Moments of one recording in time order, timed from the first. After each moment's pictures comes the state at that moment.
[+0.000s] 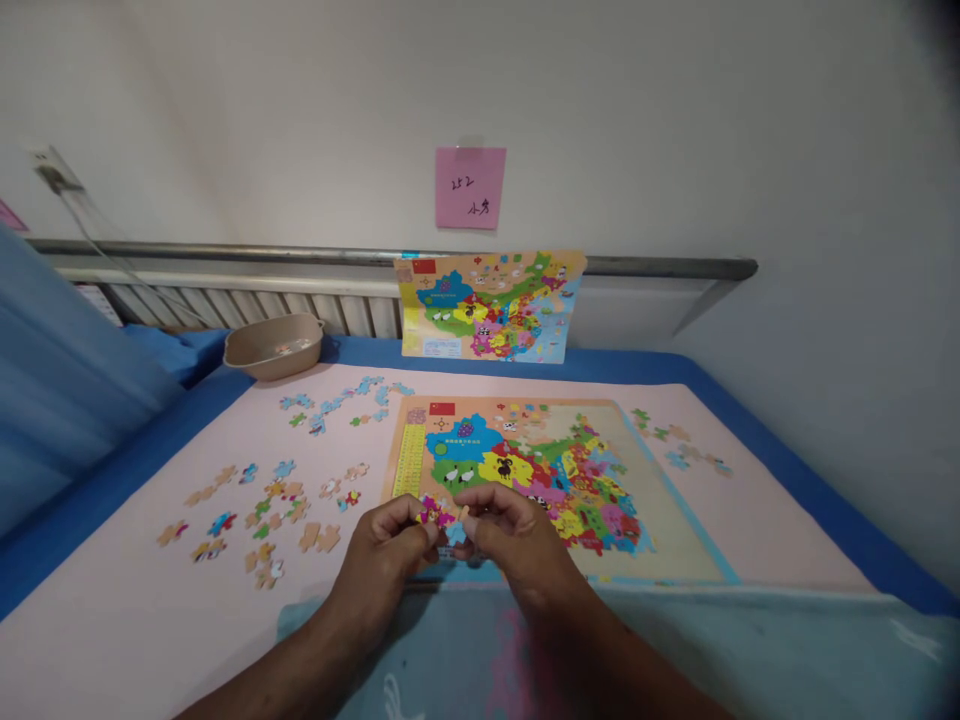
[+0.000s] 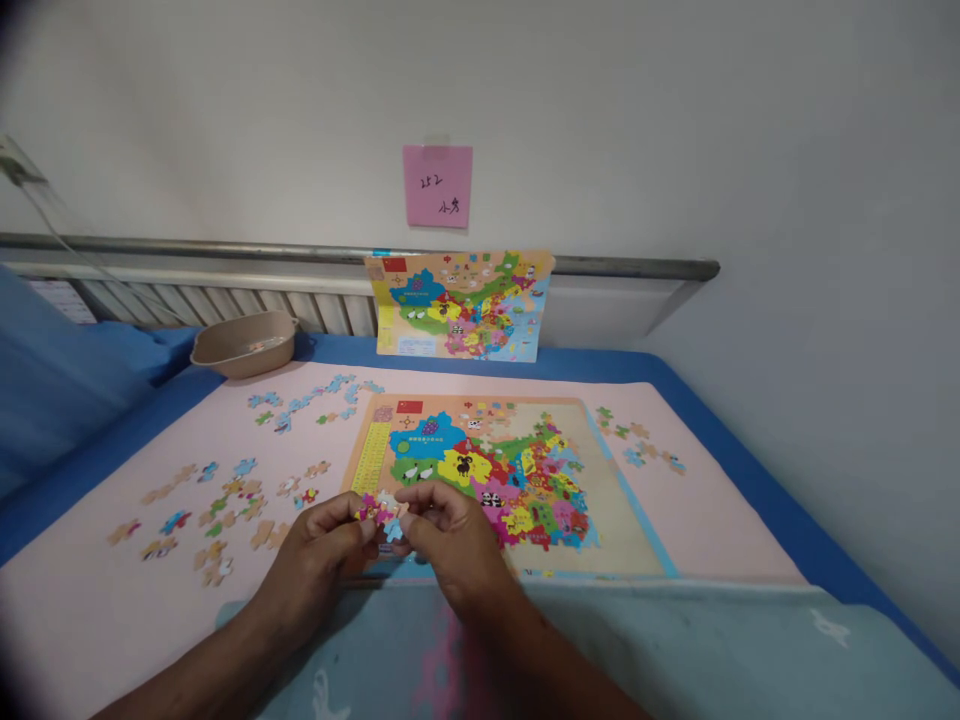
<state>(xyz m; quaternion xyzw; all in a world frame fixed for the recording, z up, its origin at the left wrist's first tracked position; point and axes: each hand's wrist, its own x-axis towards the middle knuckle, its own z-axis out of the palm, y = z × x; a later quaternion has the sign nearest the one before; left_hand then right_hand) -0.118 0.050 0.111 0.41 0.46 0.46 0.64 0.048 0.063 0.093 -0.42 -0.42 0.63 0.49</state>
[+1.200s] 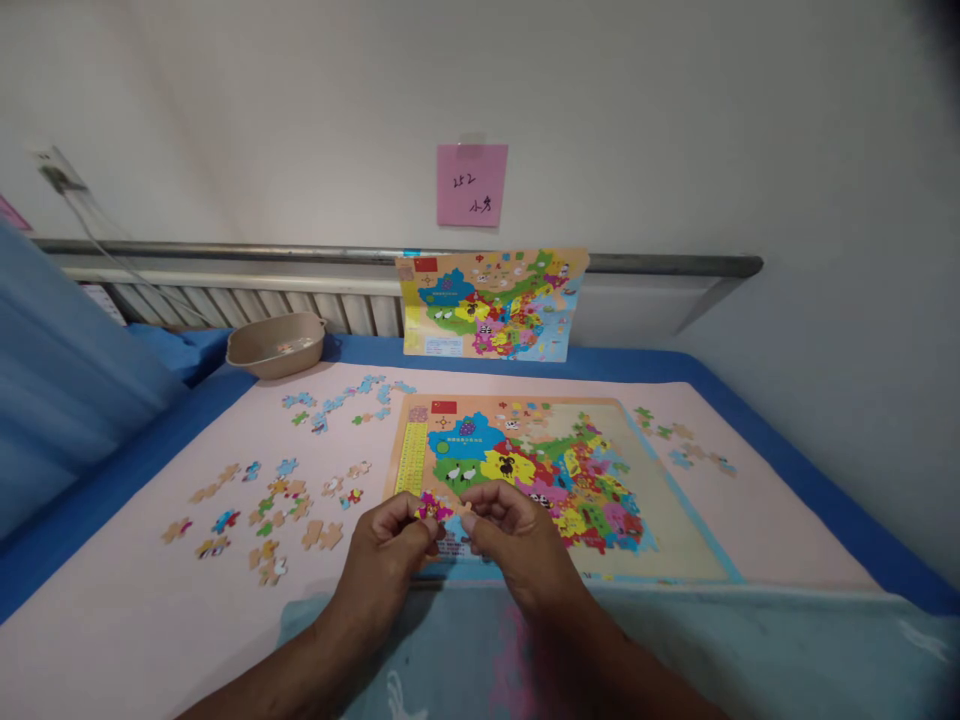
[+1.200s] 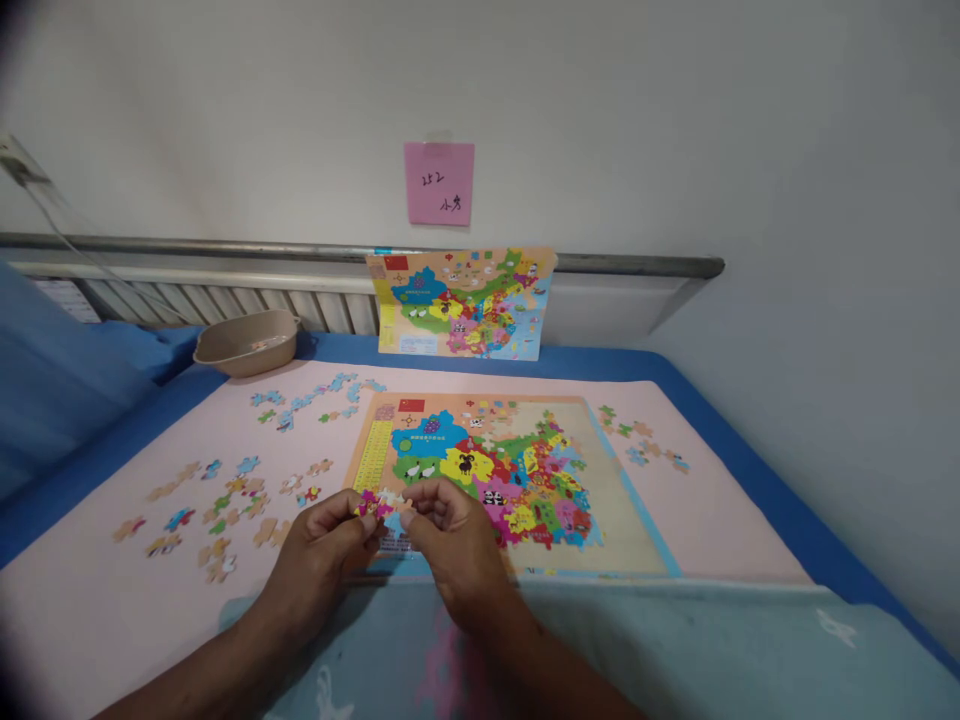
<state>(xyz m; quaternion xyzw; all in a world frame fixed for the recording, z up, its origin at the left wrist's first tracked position) -0.115 0.048 0.116 0.42 0.50 0.48 0.59 0.044 0.060 0.105 -0.45 -0.42 0.59 0.51</state>
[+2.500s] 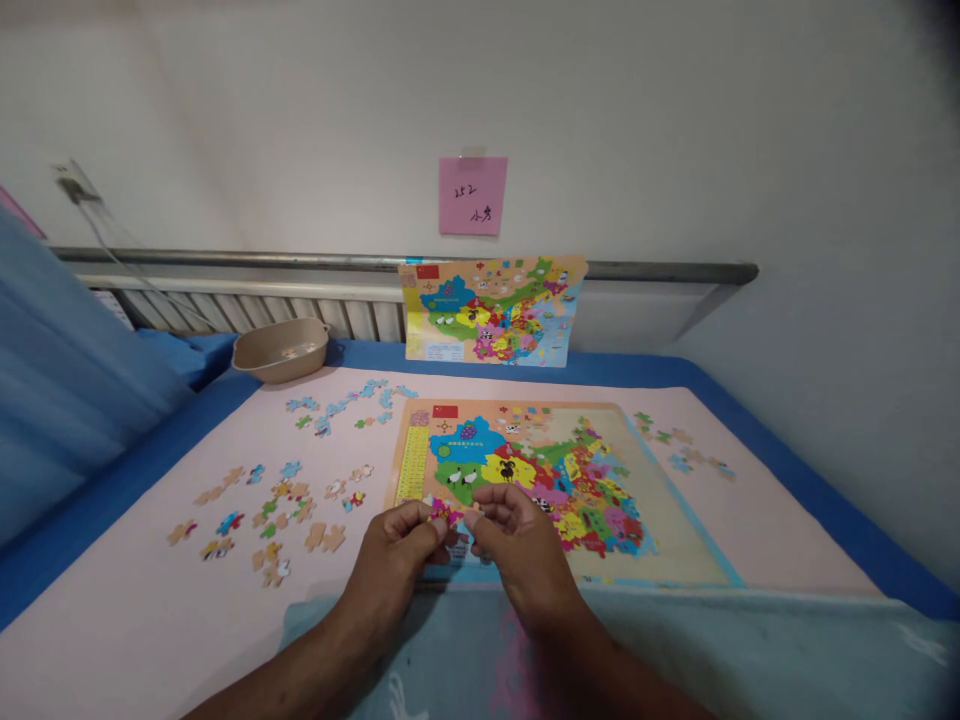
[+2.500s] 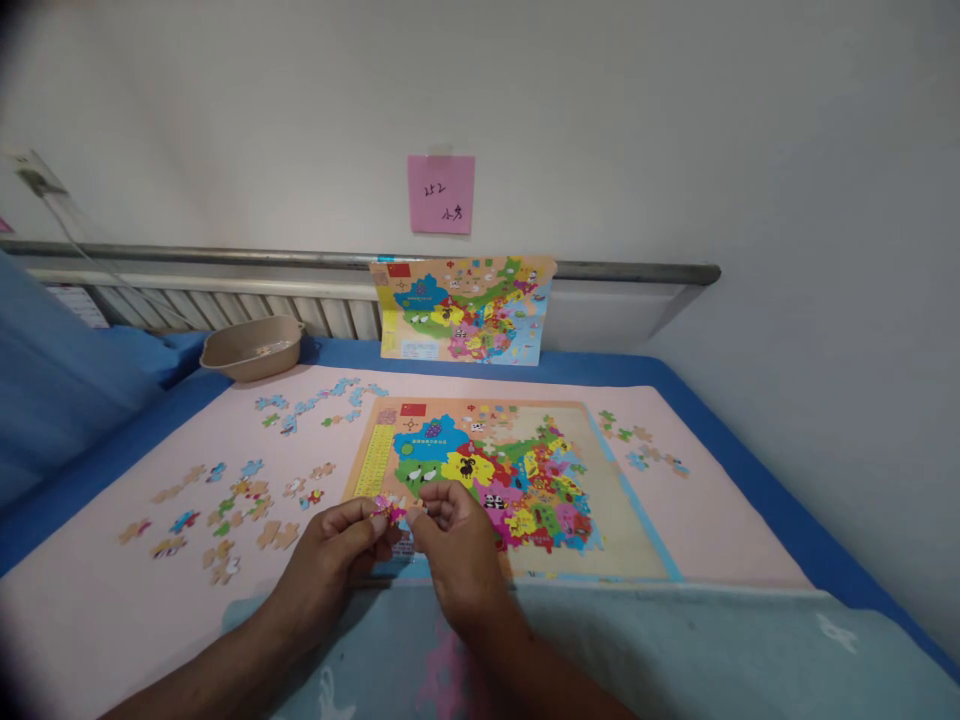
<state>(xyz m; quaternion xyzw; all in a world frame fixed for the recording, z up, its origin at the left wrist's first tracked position) -0.110 0.048 0.114 0.41 0.50 0.44 0.62 0.037 0.057 0.112 -0.53 -0.37 0.56 0.52</state>
